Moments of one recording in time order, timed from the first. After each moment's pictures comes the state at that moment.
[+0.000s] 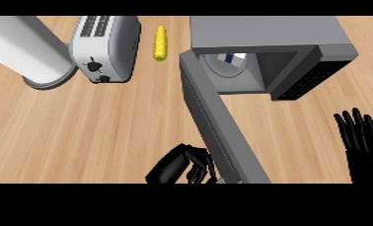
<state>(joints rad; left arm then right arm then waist) -0.08 0.02 -0.65 -1.33 -0.24 -0.03 -0.25 0.17 -0.23 -0.23 -1.40 -0.24 0.42 -0.64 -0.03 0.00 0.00</state>
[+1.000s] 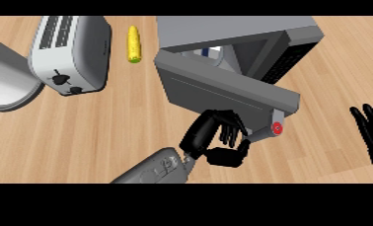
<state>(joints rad) -0.58 0.01 -0.91 -1.05 0.24 0.46 -0.24 0.22 -0.31 -0.21 -1.73 -0.42 0.54 -0.45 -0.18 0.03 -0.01</state>
